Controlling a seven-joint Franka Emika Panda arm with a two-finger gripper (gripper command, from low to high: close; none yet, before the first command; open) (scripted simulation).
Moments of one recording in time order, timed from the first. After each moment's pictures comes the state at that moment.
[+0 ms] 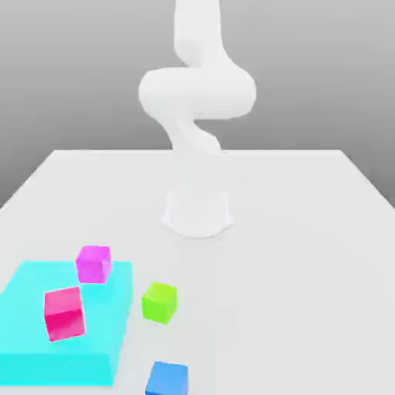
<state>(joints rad) 0.01 -0.75 0.00 -2.35 -0.04 2.34 0.73</state>
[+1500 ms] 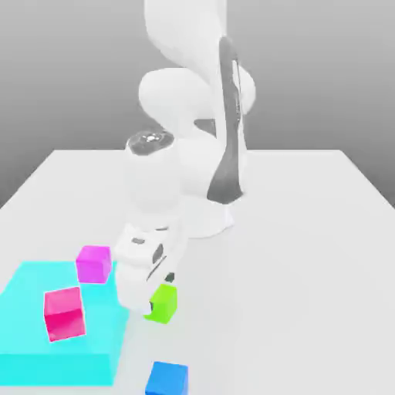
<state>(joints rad) -0.02 0.19 -0.10 -2.89 0.30 3.08 -0.85</state>
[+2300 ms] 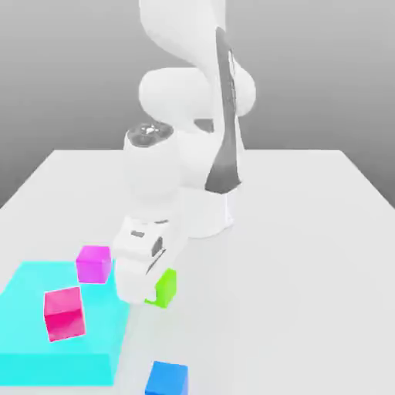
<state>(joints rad) 0.01 0.01 -0.22 -2.93 0.01 2.94 -0.64</state>
